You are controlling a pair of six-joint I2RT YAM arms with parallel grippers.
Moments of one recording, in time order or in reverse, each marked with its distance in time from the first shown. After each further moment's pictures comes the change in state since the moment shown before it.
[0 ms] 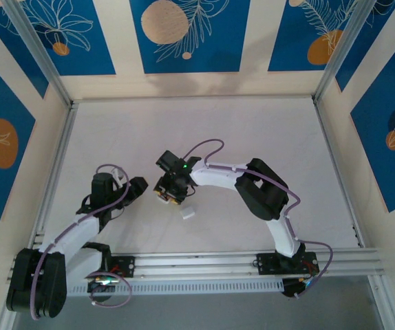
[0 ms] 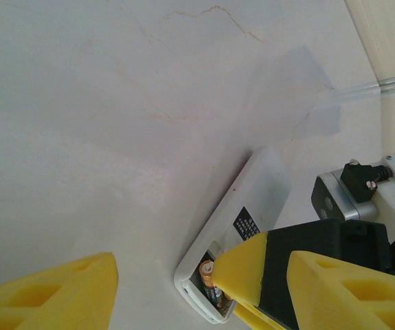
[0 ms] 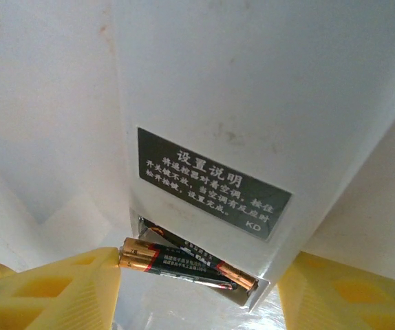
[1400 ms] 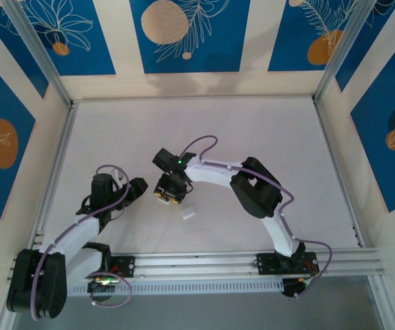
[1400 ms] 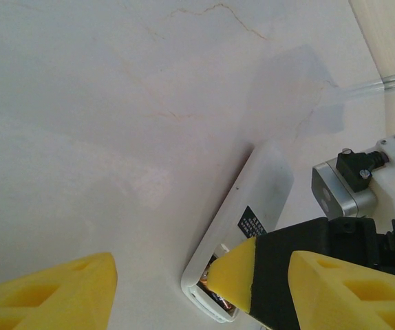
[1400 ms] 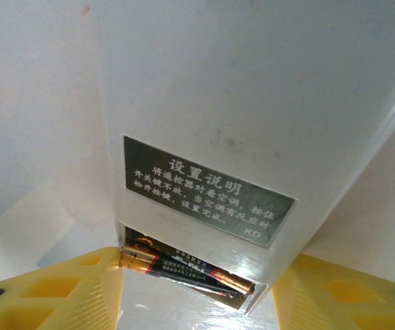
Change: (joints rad) left arm 0.005 -0.004 -0.009 0.000 0.000 0.018; right arm 0.000 0.072 0.127 -0.164 -0.015 -0.105
